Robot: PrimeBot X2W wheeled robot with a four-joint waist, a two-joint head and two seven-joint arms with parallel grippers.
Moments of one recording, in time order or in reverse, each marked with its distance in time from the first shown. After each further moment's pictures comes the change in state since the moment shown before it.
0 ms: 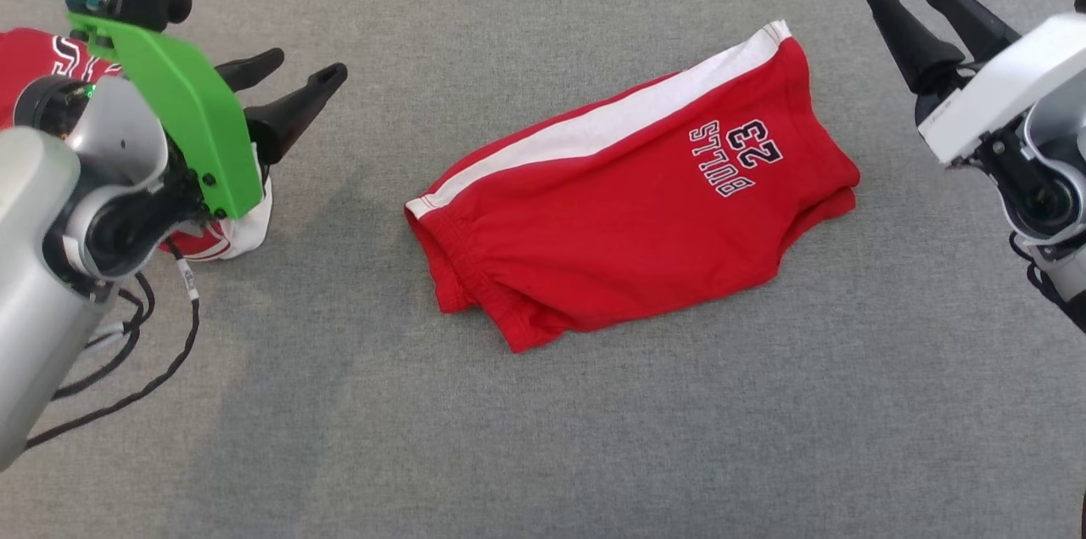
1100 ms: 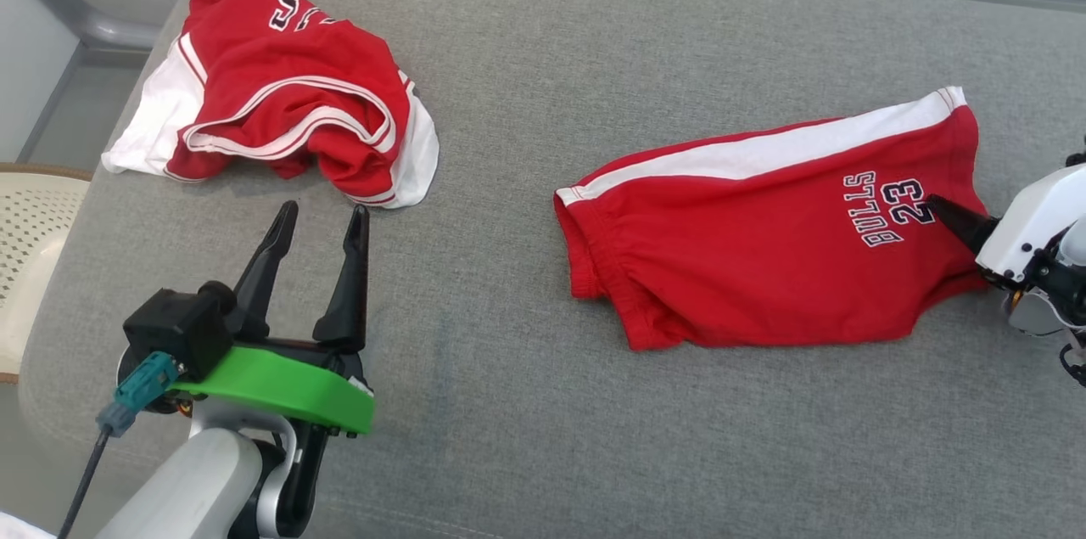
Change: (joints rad) left arm 0.664 -0.174 0.231 -0.278 0.415 0.311 -0.704; right arm 0.094 0.026 0.014 0.516 0.174 0.000 0.309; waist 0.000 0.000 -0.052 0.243
